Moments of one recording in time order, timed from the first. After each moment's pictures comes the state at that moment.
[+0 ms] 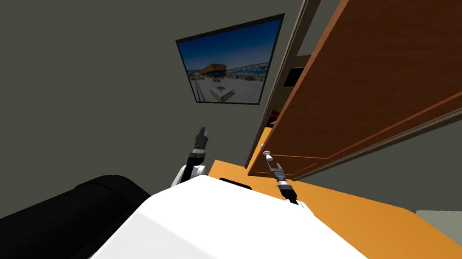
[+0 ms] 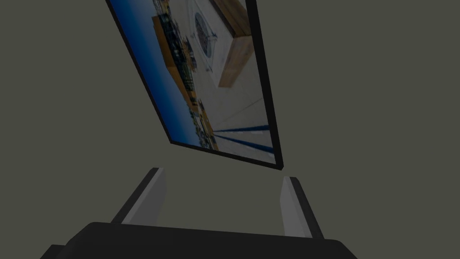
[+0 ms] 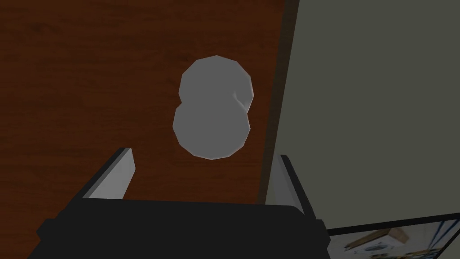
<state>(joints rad) -0.08 -0.27 -0.32 -0.53 0.53 -1.07 1.02</state>
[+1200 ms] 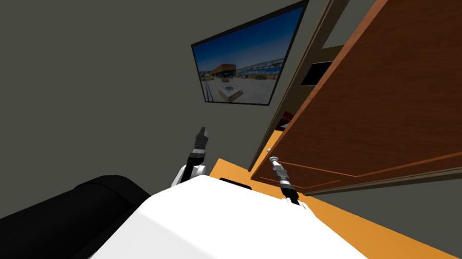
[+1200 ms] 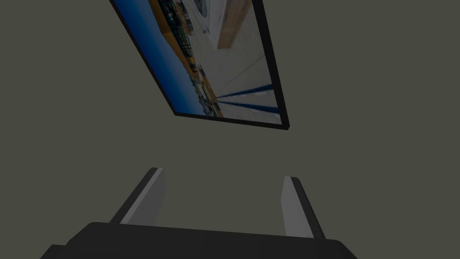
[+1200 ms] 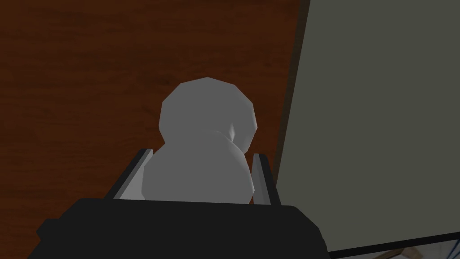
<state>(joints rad) -0.10 -0.26 -0.39 -0.51 0.48 -1.02 1.07</state>
